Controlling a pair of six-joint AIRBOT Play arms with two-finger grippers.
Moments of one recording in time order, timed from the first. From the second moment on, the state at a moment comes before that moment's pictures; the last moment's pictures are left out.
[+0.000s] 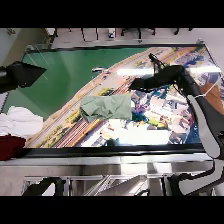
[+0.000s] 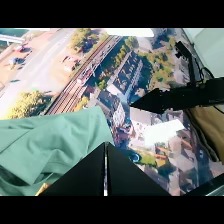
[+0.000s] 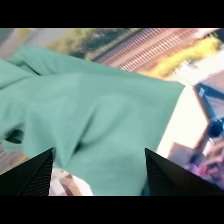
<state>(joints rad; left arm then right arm) 0.07 -0.93 1.47 -2.30 1.24 1.71 0.07 -1.68 1.51 2.30 -1.12 -1.82</state>
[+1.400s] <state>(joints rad) 0.07 -0.91 1.42 -2.30 1.24 1.72 -0.13 -1.67 2.01 2.45 -1.23 -1.66</state>
